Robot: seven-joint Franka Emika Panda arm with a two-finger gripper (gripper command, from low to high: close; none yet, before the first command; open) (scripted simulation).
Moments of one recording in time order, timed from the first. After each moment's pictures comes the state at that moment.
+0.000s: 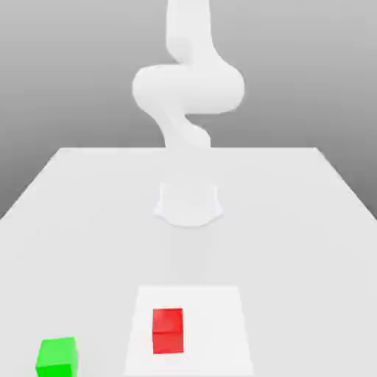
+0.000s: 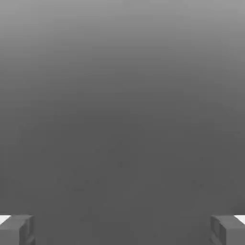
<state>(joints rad) 0.01 -0.71 -0.01 -2.33 0.00 2.34 0.78</state>
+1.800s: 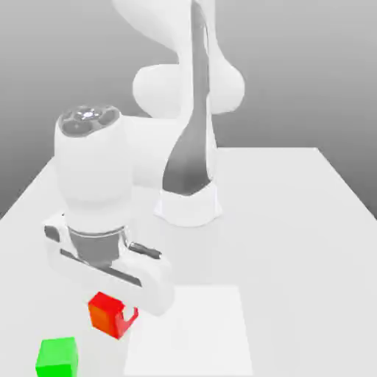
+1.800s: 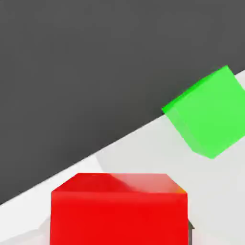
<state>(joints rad) -0.06 0.20 -0.22 -2.41 0.08 2.60 1.12</state>
